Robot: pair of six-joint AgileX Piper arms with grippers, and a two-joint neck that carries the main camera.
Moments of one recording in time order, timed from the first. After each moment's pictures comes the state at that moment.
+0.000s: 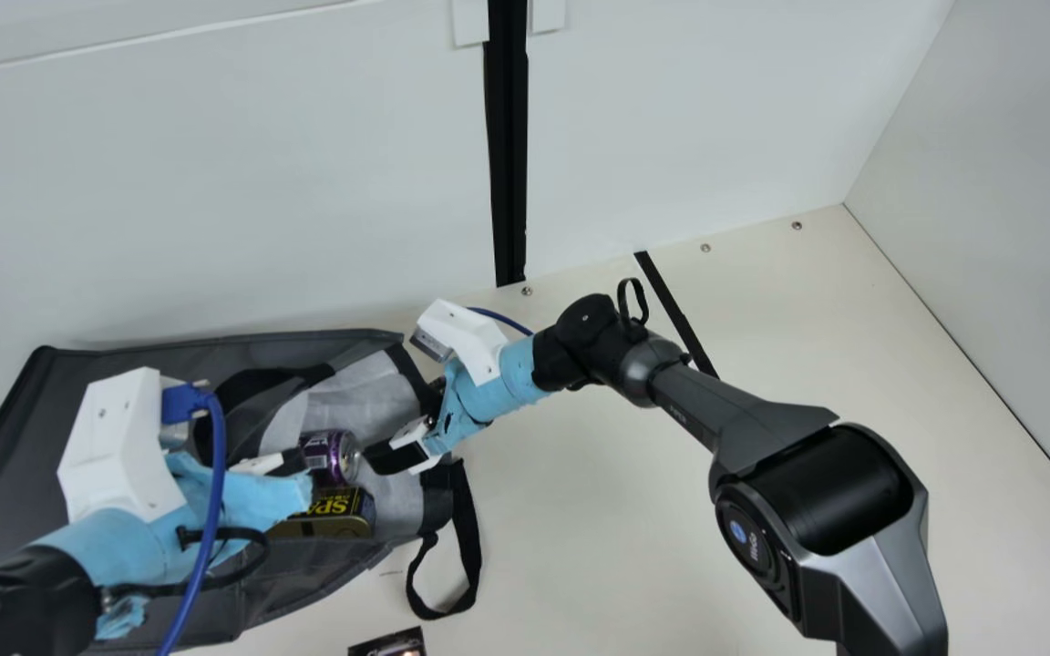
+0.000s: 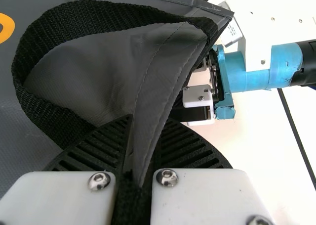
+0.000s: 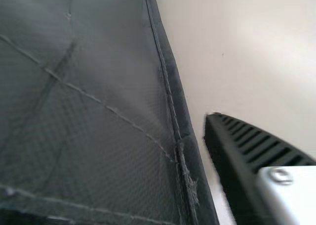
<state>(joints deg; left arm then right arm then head) -30.1 84.2 -71.4 -12.2 38.6 -15.4 9.3 124.6 -88.8 66.9 54.3 -73.0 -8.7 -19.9</state>
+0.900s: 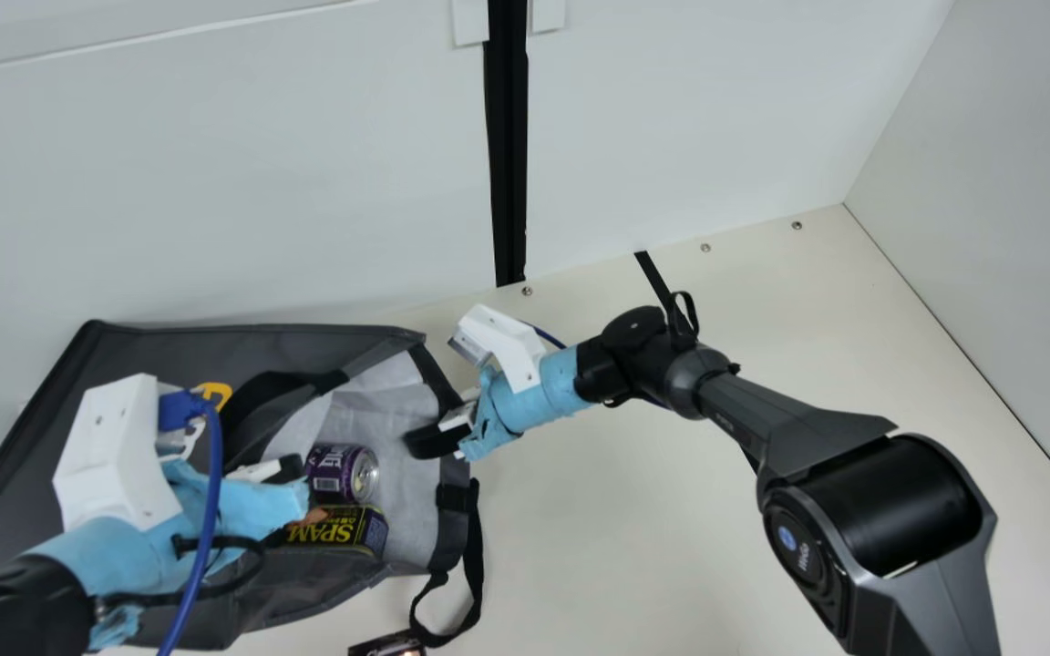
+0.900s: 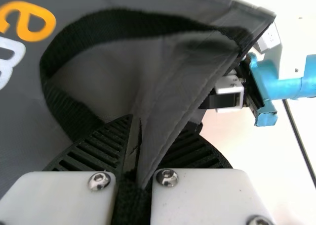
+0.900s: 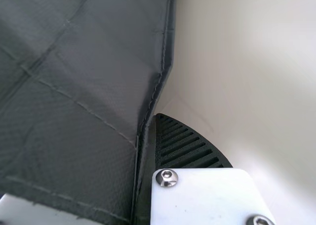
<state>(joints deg) -30.1 82.9 -70.6 -13.2 38.6 -14.1 3.9 118.3 -78.2 72.8 59.7 -78.2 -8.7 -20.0</state>
